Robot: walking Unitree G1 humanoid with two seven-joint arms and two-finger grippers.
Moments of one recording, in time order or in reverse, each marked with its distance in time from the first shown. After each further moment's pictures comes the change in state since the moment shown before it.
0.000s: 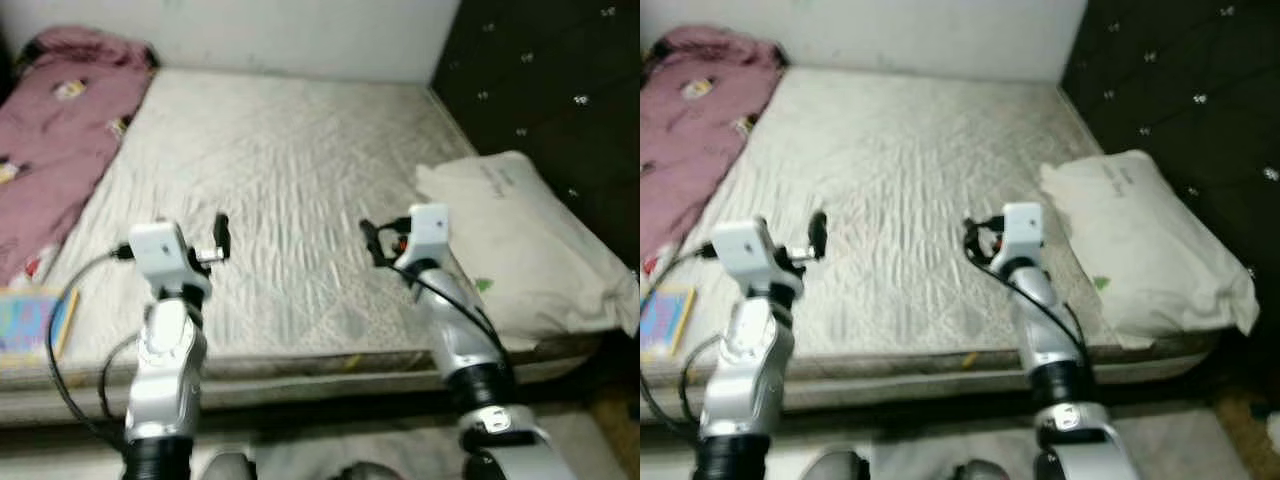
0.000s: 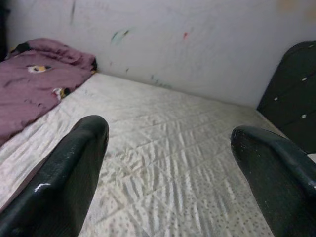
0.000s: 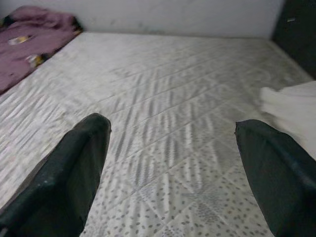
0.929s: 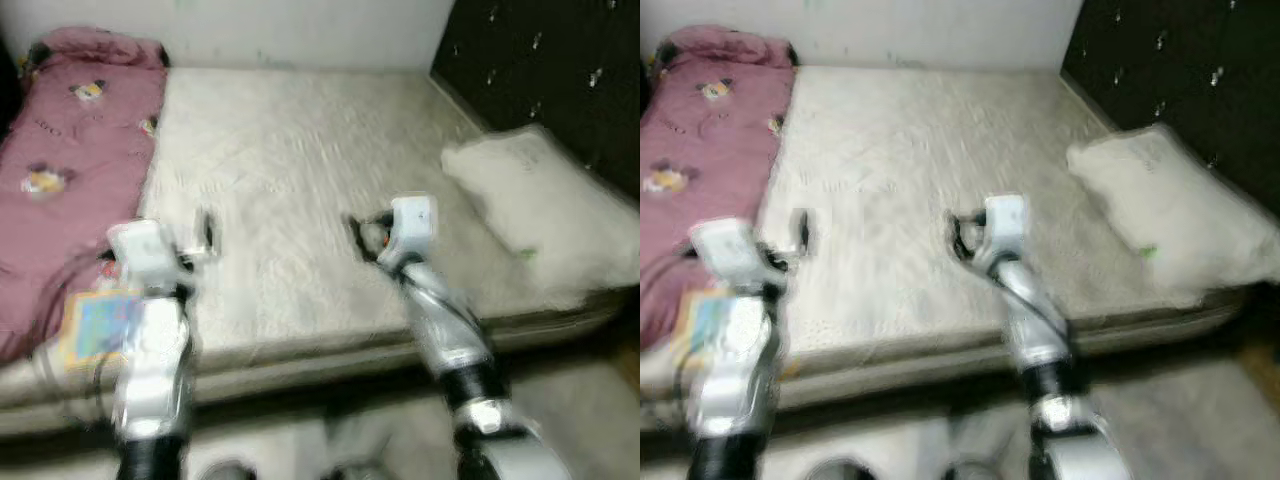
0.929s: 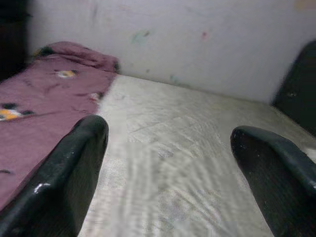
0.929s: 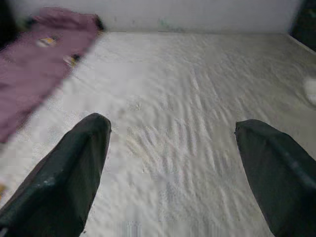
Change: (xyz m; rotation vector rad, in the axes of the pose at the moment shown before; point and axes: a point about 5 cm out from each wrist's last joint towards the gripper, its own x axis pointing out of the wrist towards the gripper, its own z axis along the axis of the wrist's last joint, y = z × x) left arm 0.002 -0.002 -0.001 -0.002 0.002 -0.001; right arm 0.002 0.004 -0.005 -0.008 0.022 0.015
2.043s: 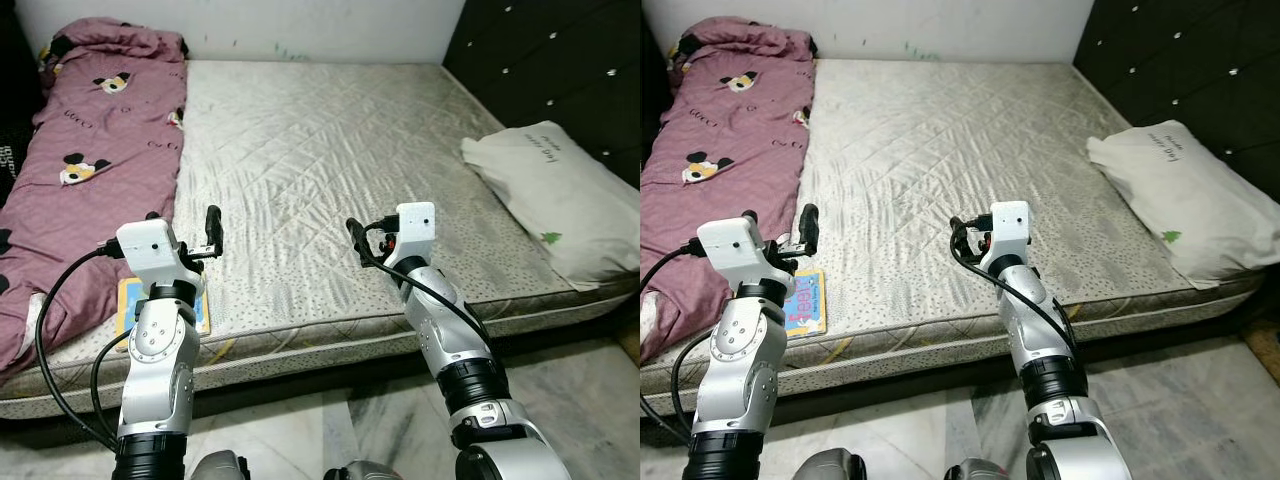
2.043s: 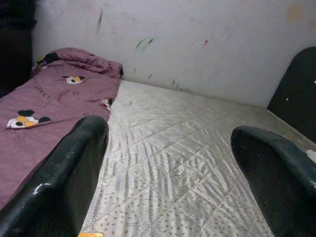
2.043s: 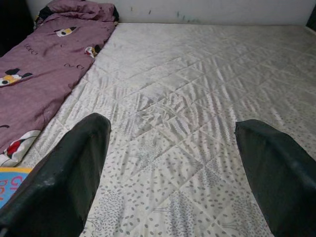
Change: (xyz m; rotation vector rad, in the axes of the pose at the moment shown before) left arm 0.000 0.005 0.006 0.003 -0.045 -0.015; right arm 0.003 0.008 0.005 -0.003 -0.018 0.040
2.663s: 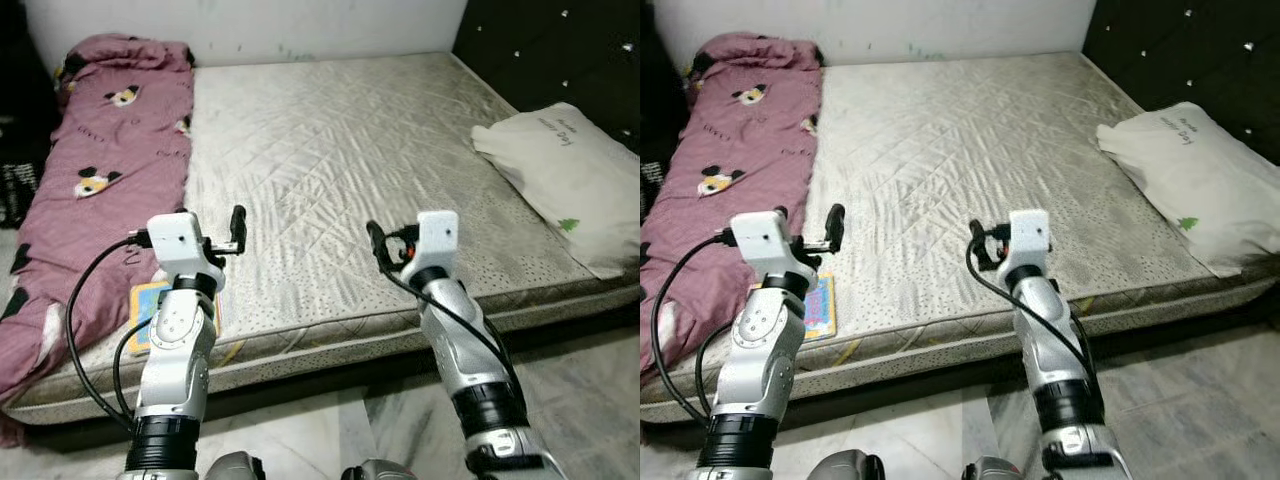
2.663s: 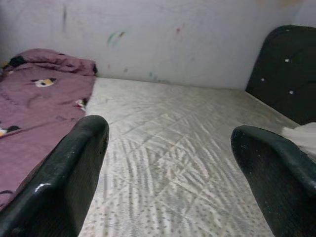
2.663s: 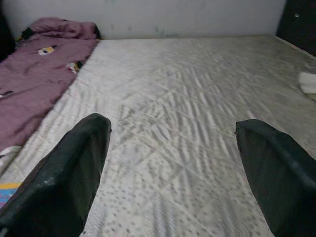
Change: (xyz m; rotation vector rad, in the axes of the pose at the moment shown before) left arm 0.011 -0.022 -0.009 -0.012 0.042 -0.105; right arm -0.026 -0.017 -0.005 -0.043 -0.057 -0.088
